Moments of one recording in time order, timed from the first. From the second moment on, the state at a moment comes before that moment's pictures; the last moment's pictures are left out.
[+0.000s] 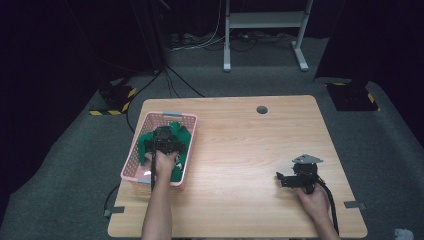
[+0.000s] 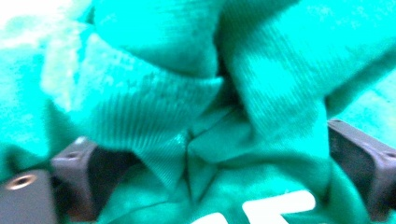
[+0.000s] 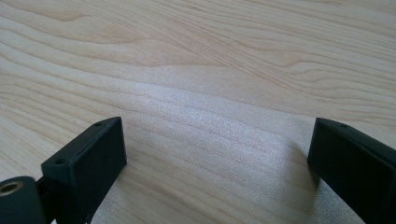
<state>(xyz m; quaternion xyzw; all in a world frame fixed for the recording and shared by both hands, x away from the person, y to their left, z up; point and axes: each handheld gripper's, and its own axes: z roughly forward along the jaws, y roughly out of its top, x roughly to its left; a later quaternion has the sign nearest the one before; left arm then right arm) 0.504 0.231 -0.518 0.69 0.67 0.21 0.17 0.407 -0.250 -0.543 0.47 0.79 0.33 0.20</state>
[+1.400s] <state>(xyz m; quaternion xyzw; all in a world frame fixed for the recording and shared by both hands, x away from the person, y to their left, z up) 0.499 0.237 -0.496 0.68 0.67 0.19 0.21 0.407 -0.250 -0.543 0.47 0.79 0.33 0.20</state>
